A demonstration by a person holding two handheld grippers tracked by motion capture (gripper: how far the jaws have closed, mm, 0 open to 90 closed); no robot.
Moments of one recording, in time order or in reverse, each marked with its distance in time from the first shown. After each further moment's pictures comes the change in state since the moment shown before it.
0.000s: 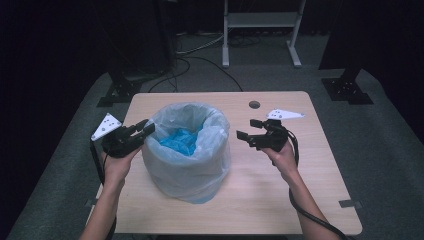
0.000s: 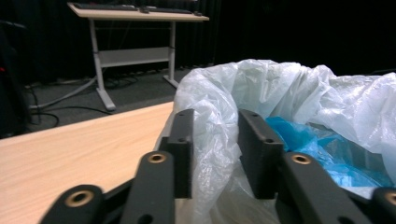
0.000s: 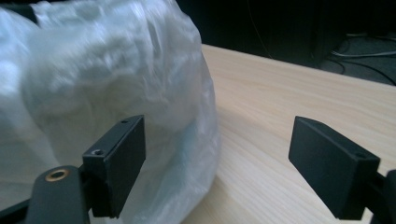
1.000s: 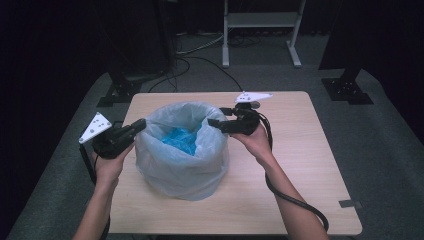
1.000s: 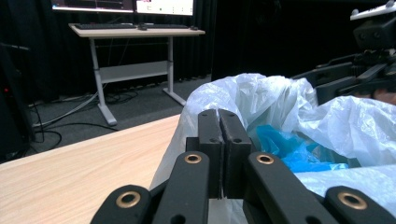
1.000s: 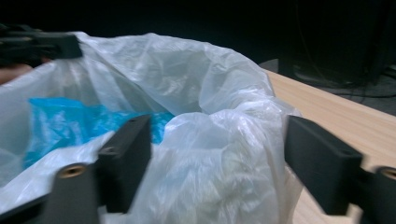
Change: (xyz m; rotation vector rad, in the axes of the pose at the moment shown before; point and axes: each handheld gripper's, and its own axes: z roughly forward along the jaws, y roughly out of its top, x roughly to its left) left arm 0.000 0.013 -0.020 -0.049 -0.014 0.039; right arm 0.041 0.056 0.059 0.045 0.110 -0.067
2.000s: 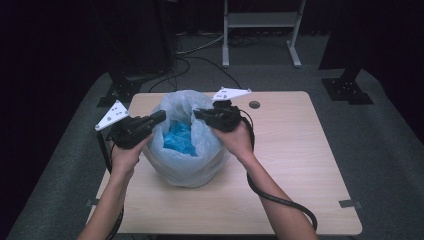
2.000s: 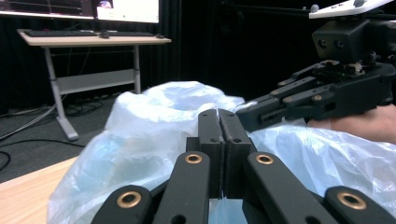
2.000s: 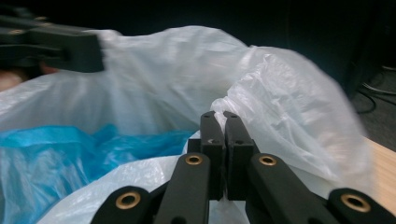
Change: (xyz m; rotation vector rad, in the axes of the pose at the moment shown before) left arm -0.033 0.030 0.035 -0.021 -0.148 -0.006; right arm 0.056 0.032 0.024 0.006 -0.048 -0.098
